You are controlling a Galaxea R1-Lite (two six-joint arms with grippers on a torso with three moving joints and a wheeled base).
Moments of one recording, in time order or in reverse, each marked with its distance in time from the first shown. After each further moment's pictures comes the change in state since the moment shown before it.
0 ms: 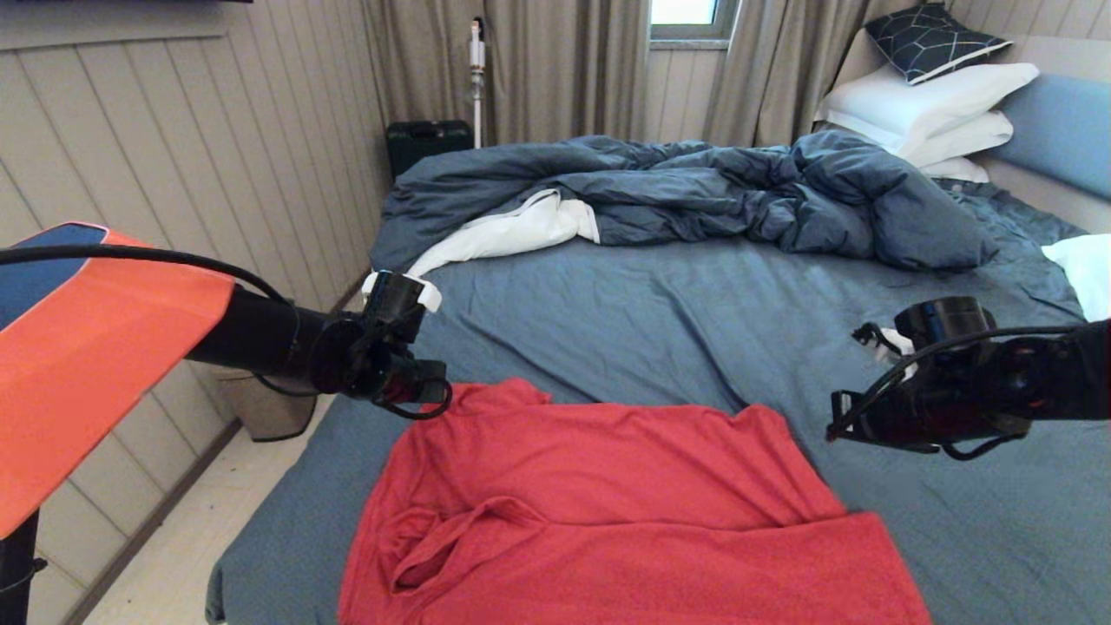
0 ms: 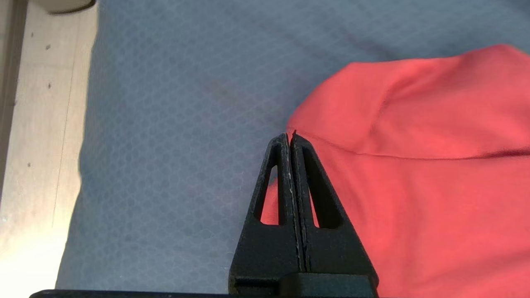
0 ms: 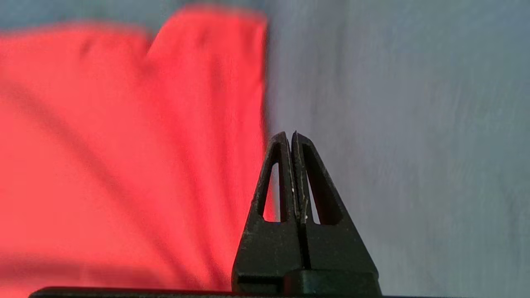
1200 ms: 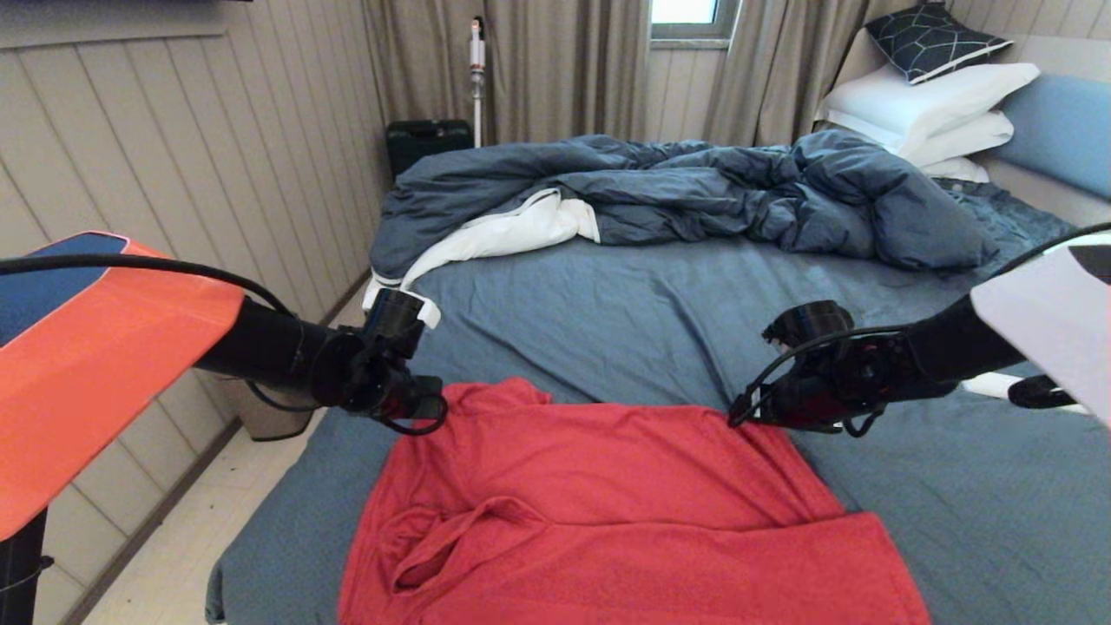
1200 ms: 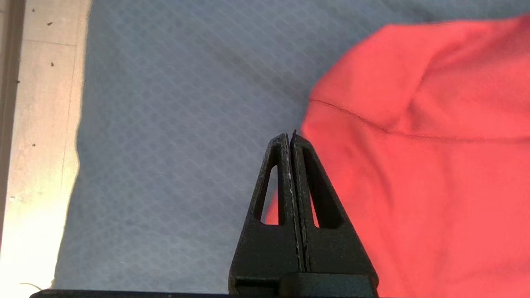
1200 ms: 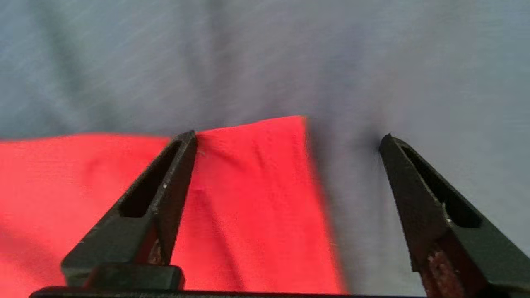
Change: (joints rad) left arm 0.005 0.010 0.047 -0.003 0.000 -0.007; right arm 0.171 0.252 -0.246 0.005 -0.198 0.112
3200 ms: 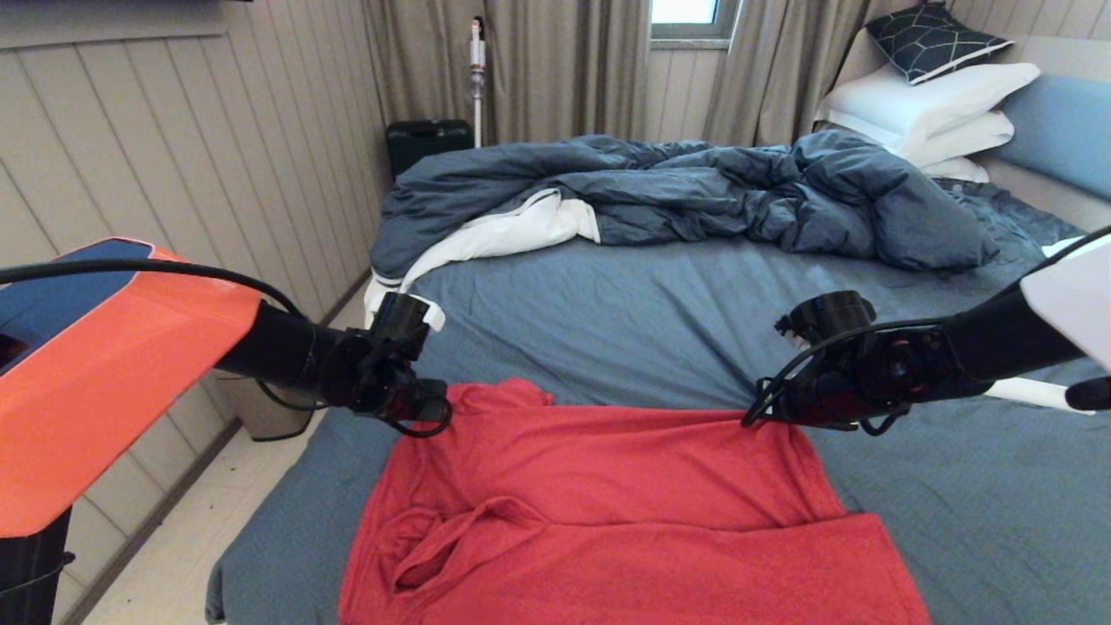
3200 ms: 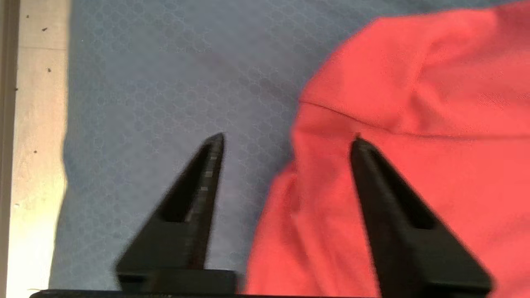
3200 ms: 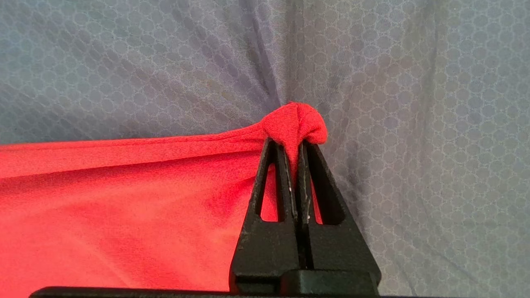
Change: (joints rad) left arm -0.015 0.034 -0.030 0.007 -0.013 0.032; right arm 0.000 -0.106 0.079 0.000 0.000 0.000
